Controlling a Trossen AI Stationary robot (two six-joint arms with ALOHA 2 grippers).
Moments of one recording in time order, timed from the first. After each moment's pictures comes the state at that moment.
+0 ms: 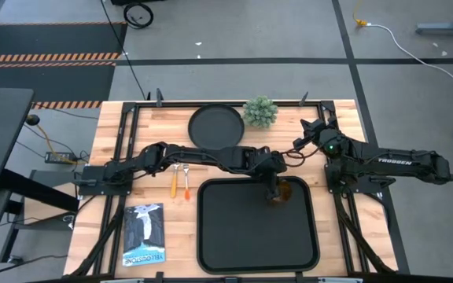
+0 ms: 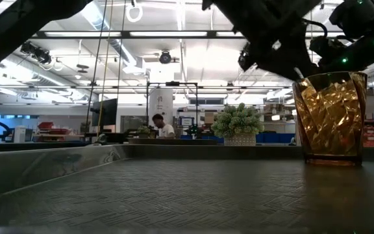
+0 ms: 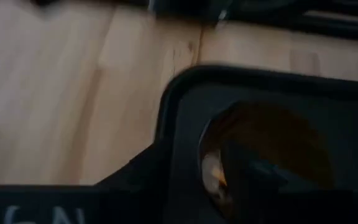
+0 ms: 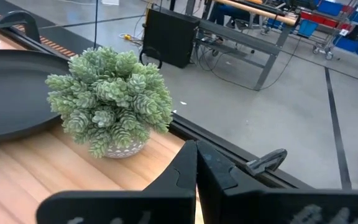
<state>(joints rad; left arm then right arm) -0.06 2.40 2.29 -0.65 -0.11 -0.16 -0.29 0.50 0.25 -0.13 0.78 0.09</state>
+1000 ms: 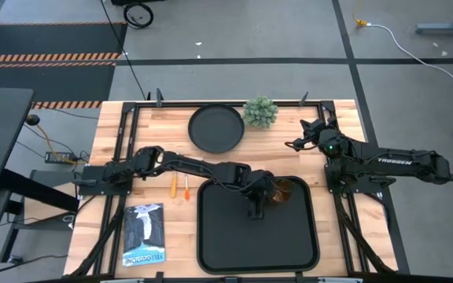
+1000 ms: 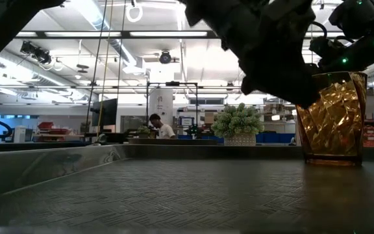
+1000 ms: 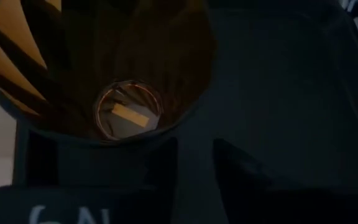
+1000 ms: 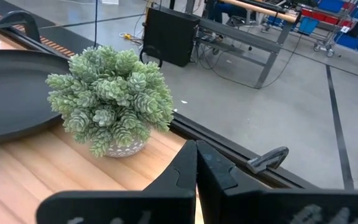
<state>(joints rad) -0.13 2.32 1.97 -0.48 0.11 -0.12 -0.29 0.50 0.25 -0.13 0.78 0.10</state>
